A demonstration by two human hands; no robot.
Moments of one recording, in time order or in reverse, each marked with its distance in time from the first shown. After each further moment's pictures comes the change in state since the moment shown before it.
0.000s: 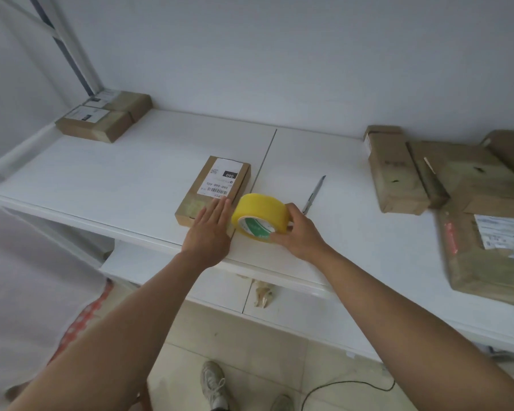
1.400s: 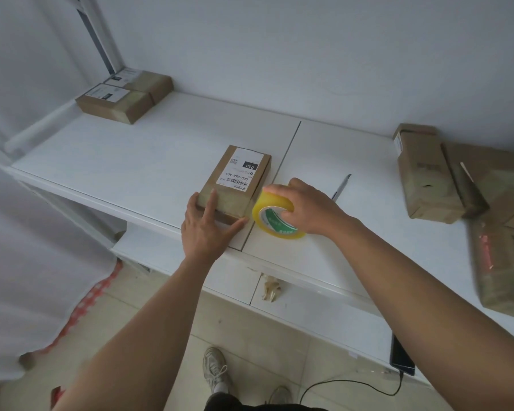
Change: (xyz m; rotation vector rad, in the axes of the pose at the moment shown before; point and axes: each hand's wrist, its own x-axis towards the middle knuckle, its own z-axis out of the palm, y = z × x) left_hand -0.022 -0.017 0.010 -0.408 0.294 -0.491; right_hand 0.039 -0.058 -0.010 -0.679 -0.159 -0.304
